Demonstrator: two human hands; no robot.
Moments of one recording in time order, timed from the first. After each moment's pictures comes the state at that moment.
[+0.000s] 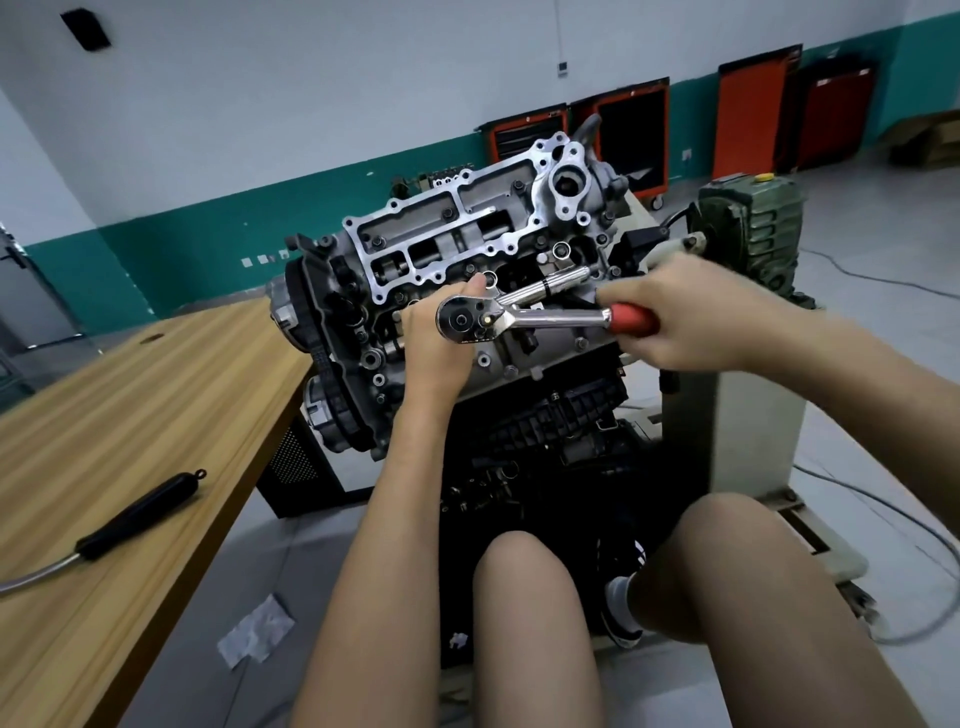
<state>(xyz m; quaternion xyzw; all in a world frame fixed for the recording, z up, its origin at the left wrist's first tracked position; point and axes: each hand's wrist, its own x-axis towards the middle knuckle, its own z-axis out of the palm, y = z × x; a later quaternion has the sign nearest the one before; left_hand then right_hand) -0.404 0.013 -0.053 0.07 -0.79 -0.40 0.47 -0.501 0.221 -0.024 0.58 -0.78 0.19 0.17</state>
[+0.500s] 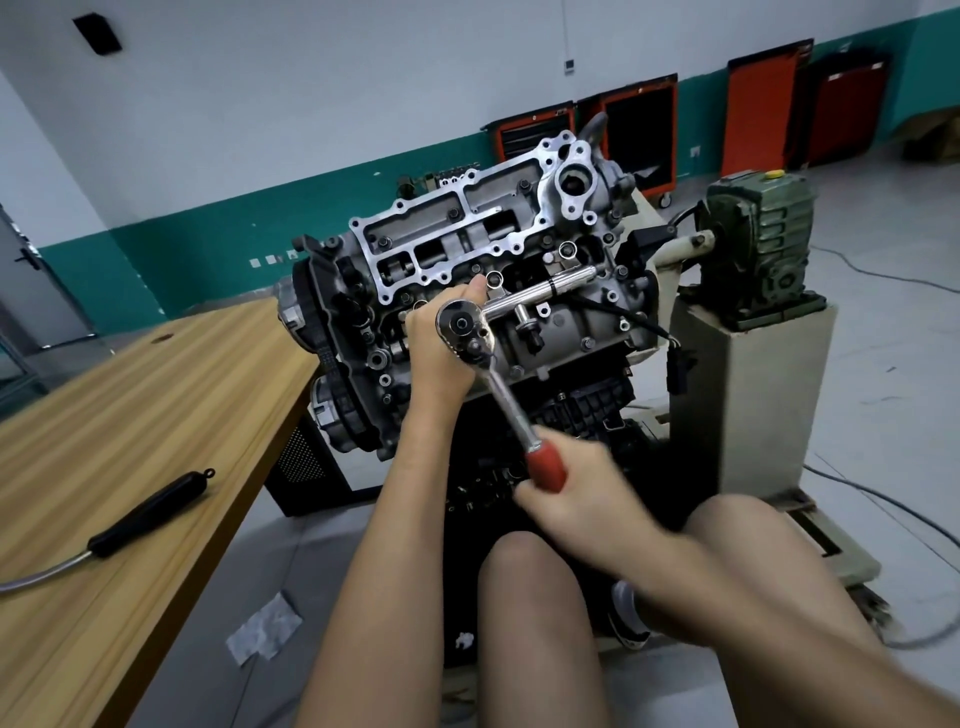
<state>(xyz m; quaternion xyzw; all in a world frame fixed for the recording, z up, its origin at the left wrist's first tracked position) -0.402 0.018 -0.055 0.07 -0.77 -0.40 0.49 -0.395 0.176 -0.130 0.45 -0.68 0.58 -0.07</state>
